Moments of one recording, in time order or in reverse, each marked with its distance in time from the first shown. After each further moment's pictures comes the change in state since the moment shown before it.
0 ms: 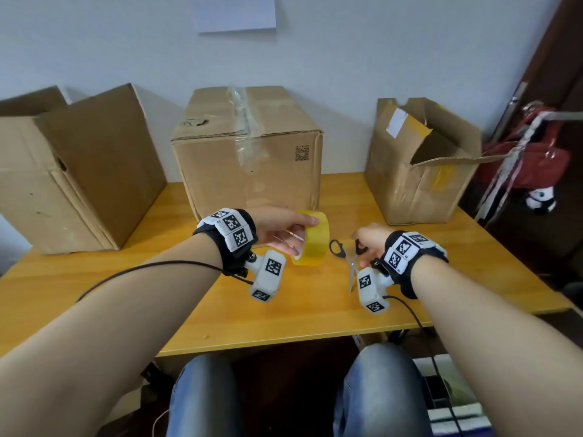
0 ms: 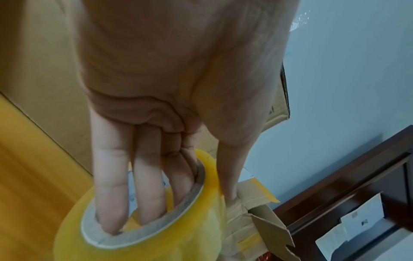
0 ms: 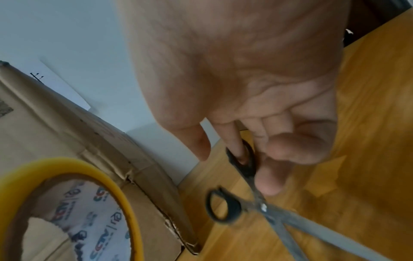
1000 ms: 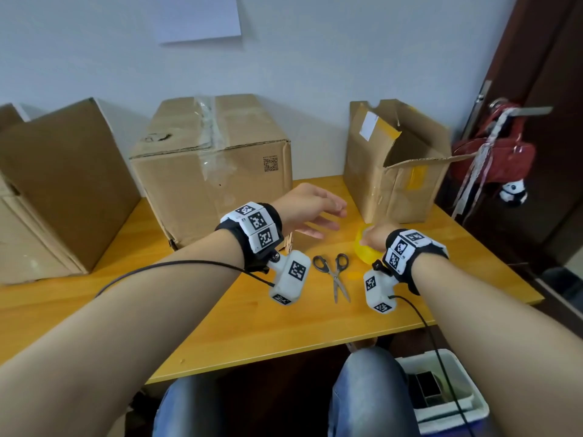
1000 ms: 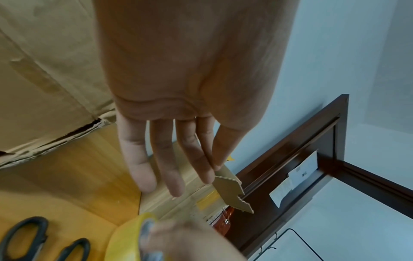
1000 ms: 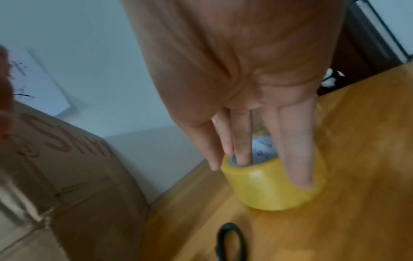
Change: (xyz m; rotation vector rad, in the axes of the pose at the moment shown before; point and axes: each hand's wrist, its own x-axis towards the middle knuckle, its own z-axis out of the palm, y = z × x) left_hand 0.015 0.066 0.061 0.063 -0.057 0.339; right_hand 0.022 0.030 -0.054 -0.132 0.205 -0.049
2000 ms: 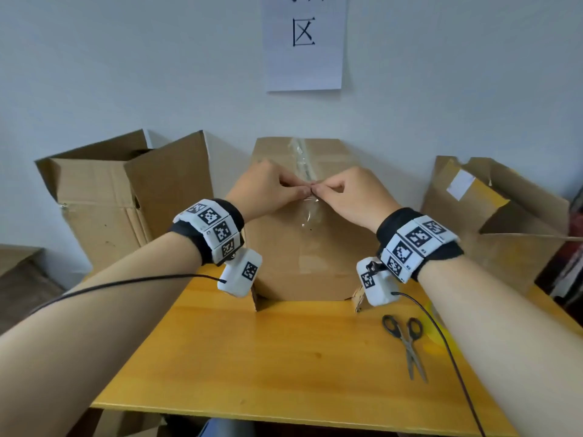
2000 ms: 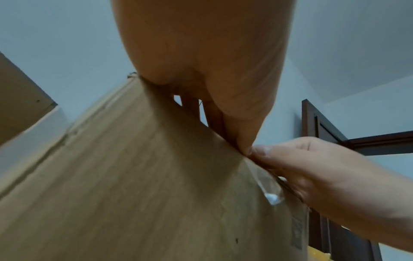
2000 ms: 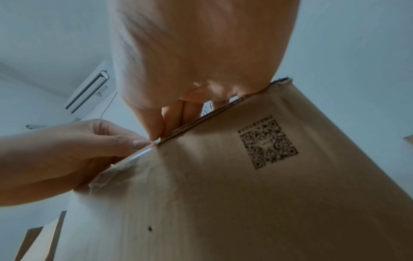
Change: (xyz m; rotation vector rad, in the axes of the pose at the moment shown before) left_hand -0.086 0.007 -0.192 0.681 0.681 0.307; right_hand -0.087 -0.235 0.008 -0.046 0.148 -1.057
